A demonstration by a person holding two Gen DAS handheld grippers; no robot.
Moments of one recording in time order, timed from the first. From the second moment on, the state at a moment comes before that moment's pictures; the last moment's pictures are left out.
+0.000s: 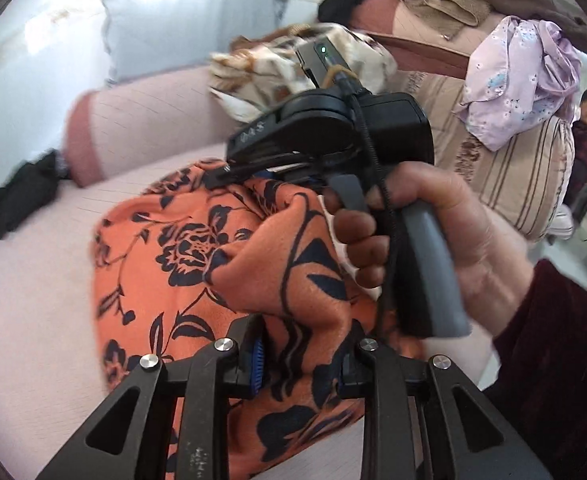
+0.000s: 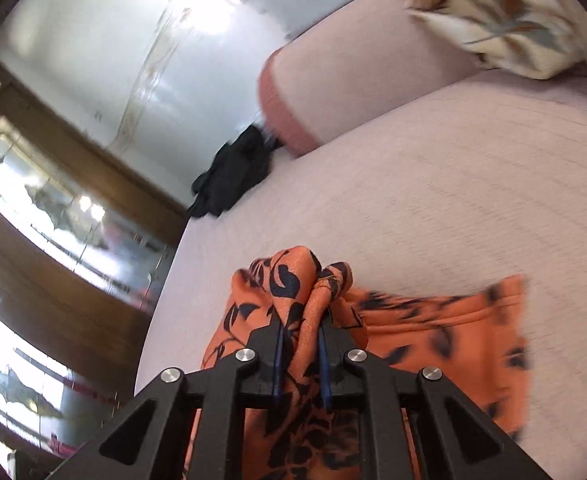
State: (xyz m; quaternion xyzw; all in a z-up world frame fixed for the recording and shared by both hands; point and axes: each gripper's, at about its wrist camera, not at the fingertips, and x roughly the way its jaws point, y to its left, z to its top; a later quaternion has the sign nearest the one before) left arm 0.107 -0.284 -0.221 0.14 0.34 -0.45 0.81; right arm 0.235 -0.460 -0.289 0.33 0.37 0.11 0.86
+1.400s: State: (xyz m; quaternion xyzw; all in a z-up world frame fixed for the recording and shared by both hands) left arm 0.135 -0.173 -0.301 0.18 0.41 -0.30 0.84; right arm 0.077 -0.431 -0.320 0.22 0.51 0.07 0.83
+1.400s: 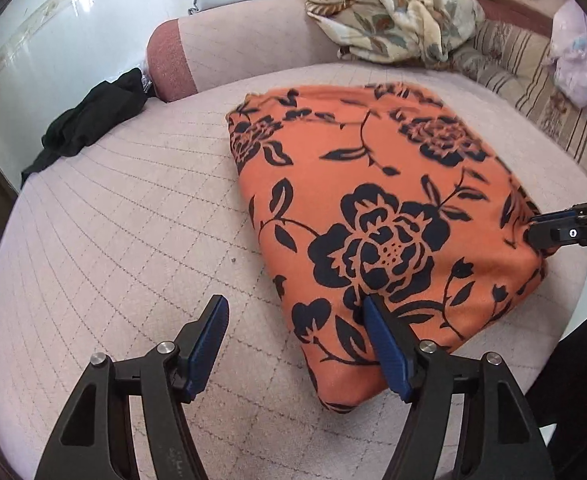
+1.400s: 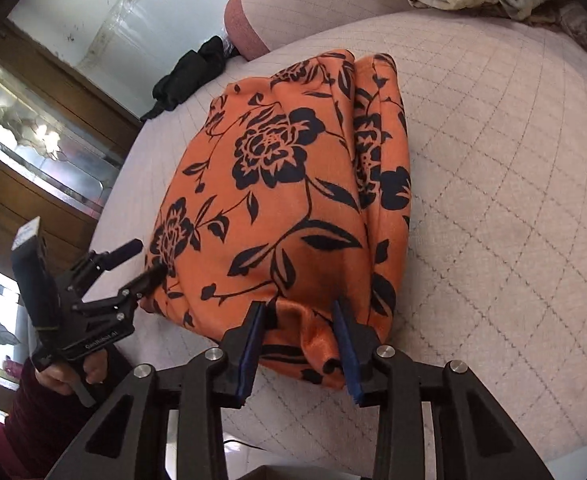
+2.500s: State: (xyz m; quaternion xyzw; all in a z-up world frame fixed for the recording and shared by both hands) left arm 0.148 -0.159 -0.305 0.09 0.40 -0.31 0.85; right arm 0.343 -0.358 -0.330 0.23 0.56 0.03 0.80
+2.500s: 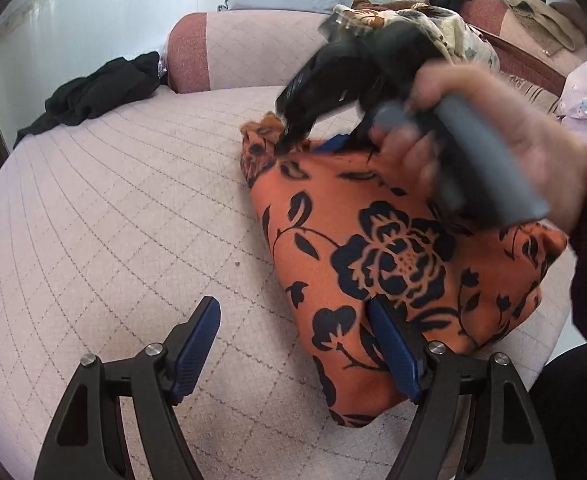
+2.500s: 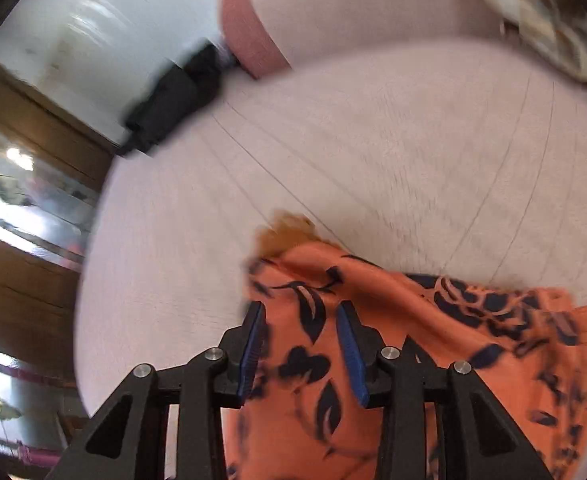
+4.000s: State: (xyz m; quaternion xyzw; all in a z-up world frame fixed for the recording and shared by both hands) left arm 0.092 -0.110 -0.207 0.11 0.28 -0.19 0.94; right arm 0.038 -0.449 -0.275 0.38 0.28 -0.01 0.88
